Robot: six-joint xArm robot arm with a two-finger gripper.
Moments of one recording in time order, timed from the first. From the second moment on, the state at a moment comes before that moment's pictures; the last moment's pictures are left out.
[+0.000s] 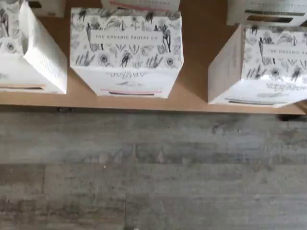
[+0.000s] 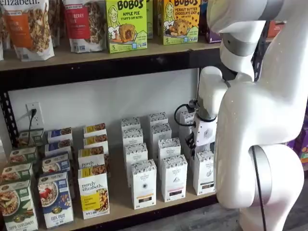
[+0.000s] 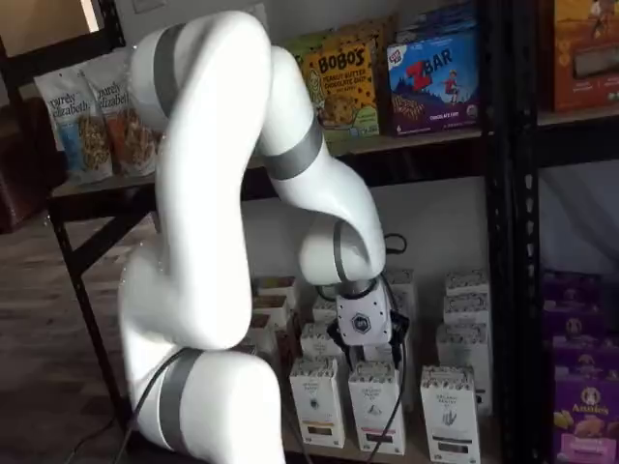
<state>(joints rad) -0.19 0.17 -0.58 -0.17 0.29 -0.01</state>
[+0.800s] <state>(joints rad) -0.24 0.47 -0.86 -0.24 0.30 -0.01</state>
